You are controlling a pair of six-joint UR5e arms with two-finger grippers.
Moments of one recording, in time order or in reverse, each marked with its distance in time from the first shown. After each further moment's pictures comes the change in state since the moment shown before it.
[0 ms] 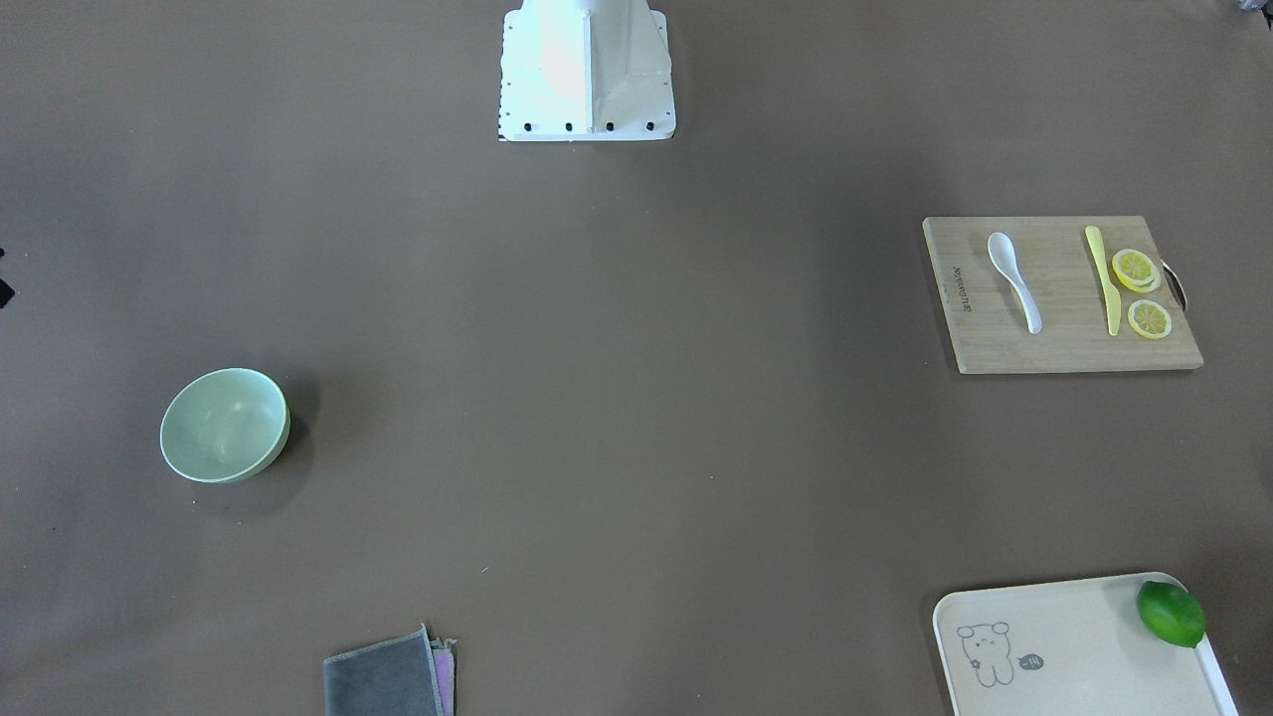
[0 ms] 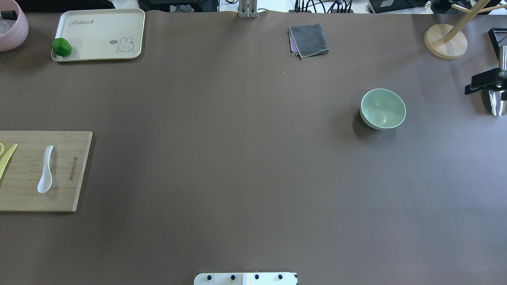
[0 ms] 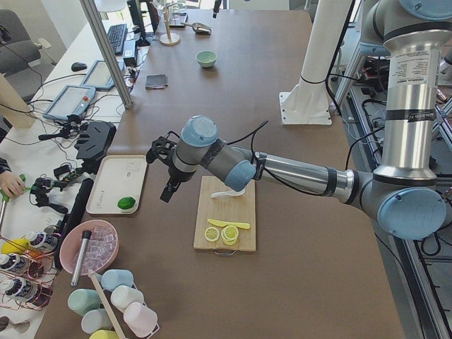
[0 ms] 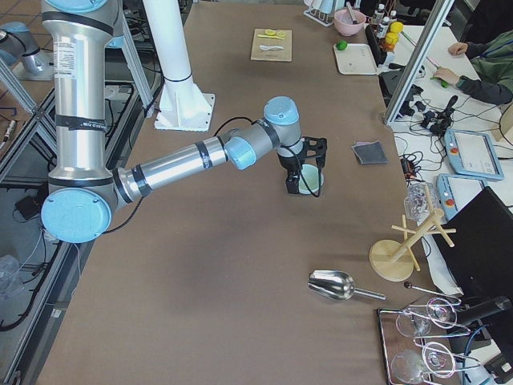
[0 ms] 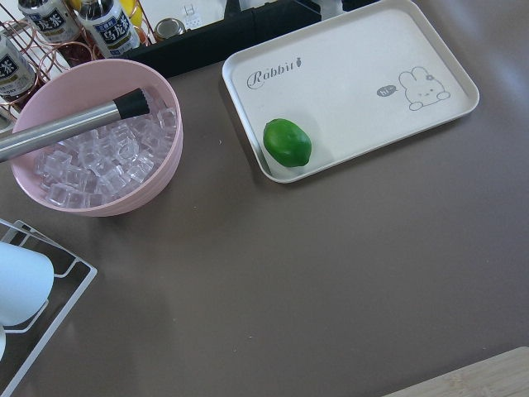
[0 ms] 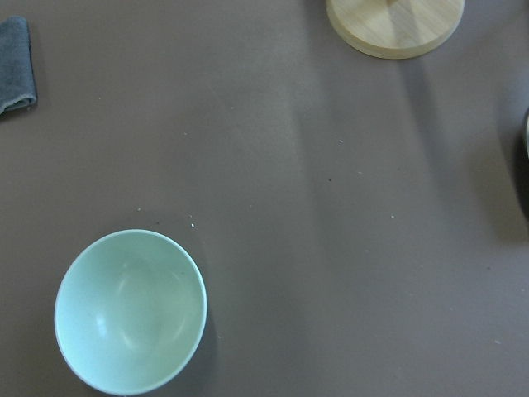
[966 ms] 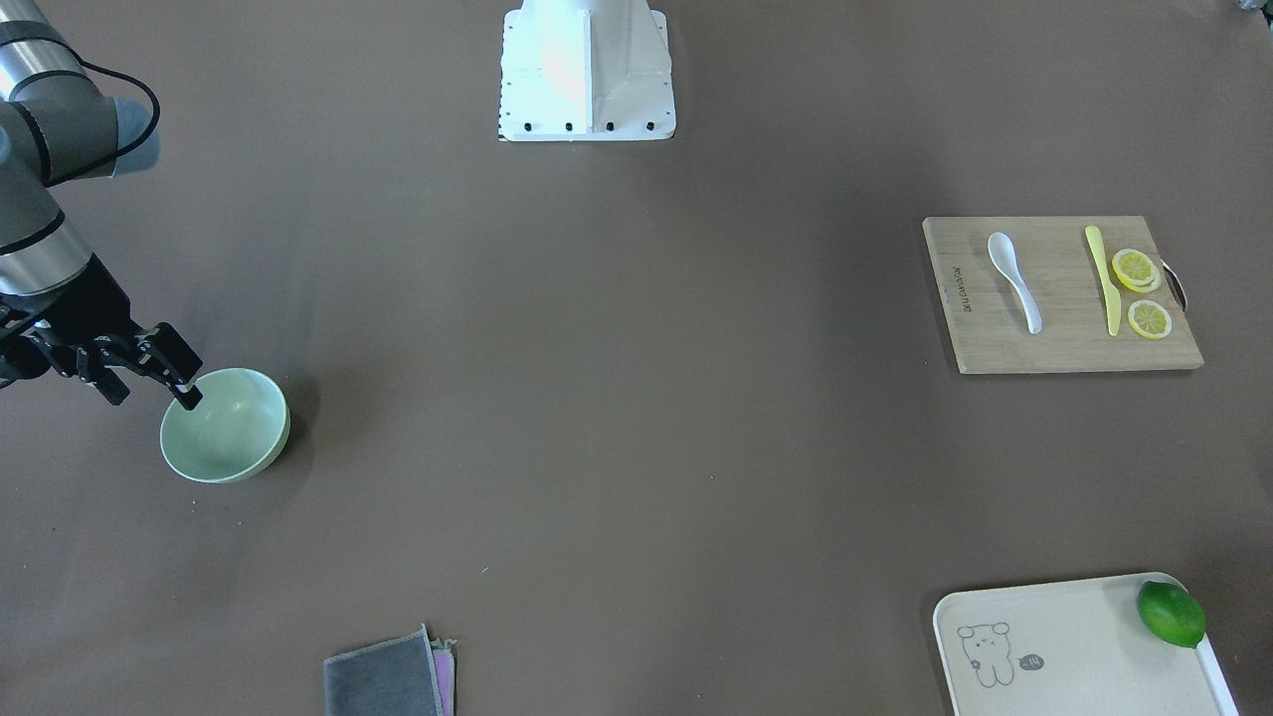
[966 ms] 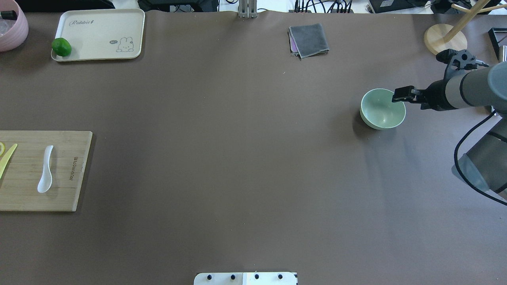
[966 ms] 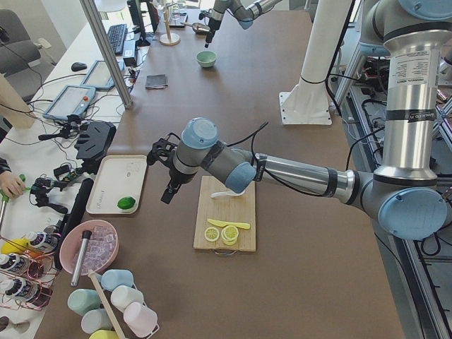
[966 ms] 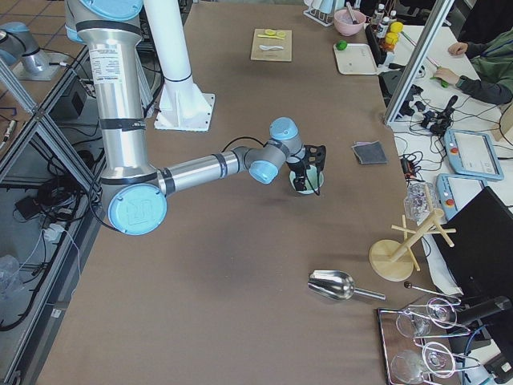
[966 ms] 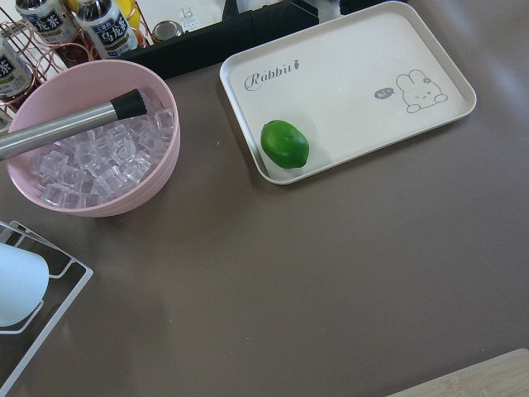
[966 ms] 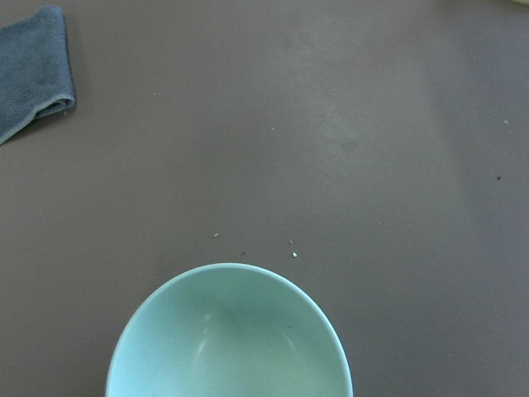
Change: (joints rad) left arm 0.001 0.003 0.007 -0.004 0.000 -0.003; right arm -0.199 0.125 -0.227 0.289 -0.156 0.240
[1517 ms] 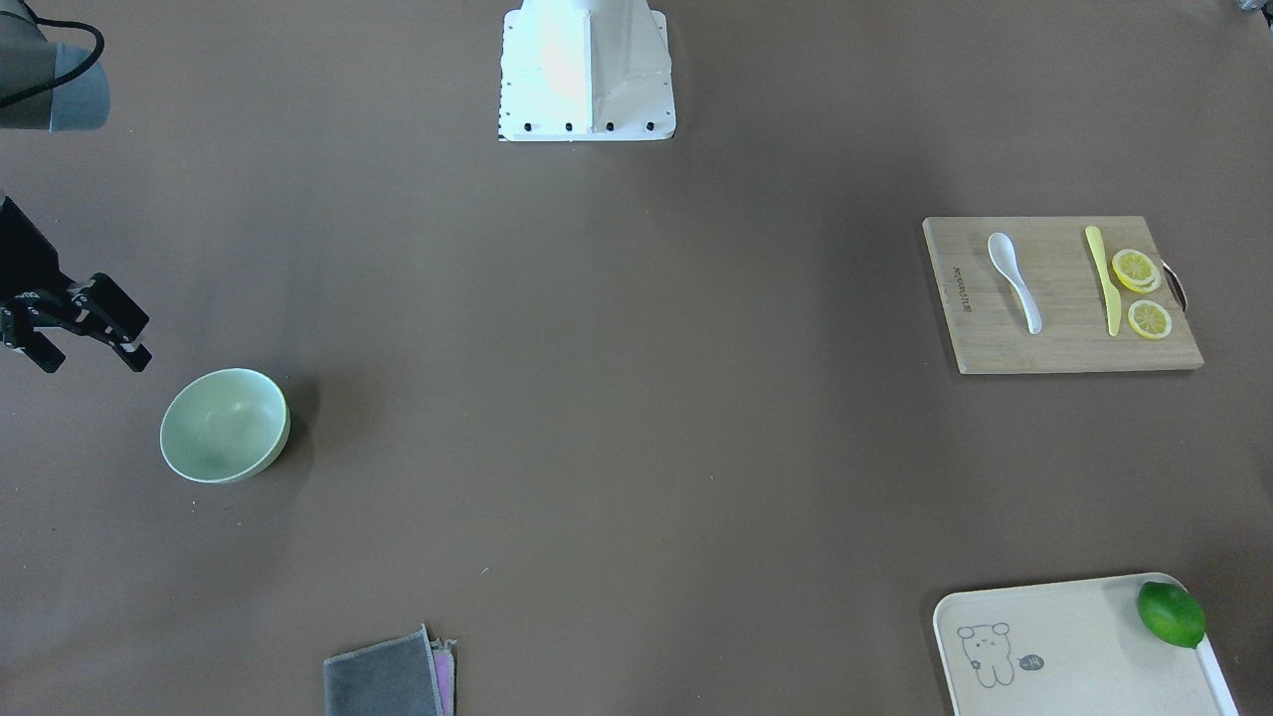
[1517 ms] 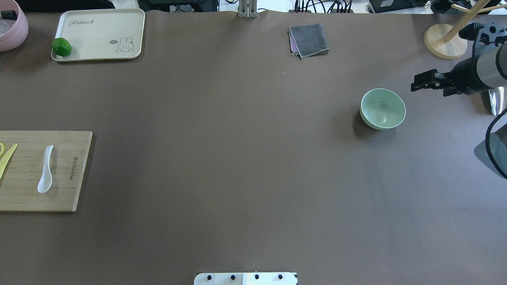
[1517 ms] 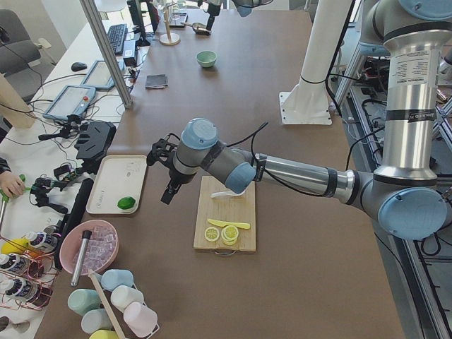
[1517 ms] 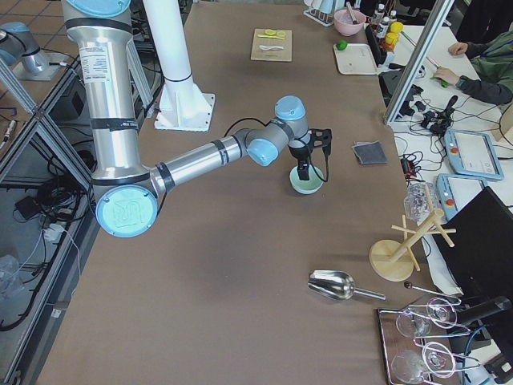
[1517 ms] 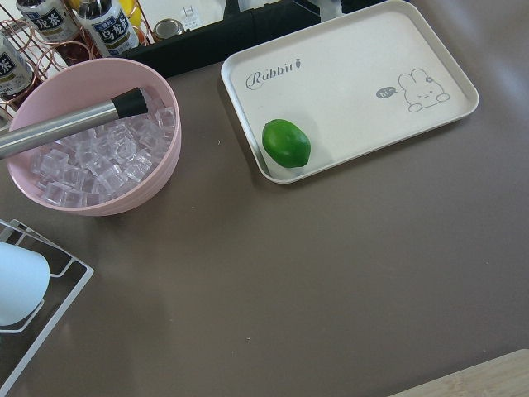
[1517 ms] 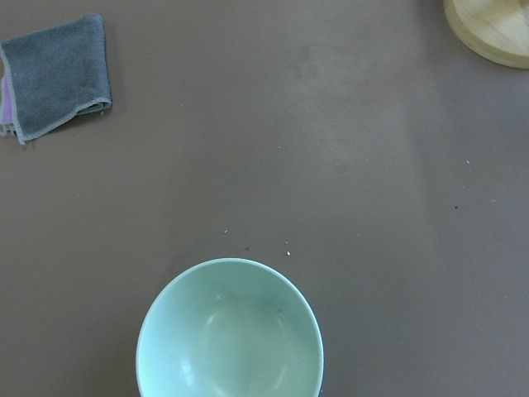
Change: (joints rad) left arm 0.000 0.000 0.002 0.000 0.000 0.000; right arm 0.083 -0.004 0.119 -0.184 0.081 -0.149
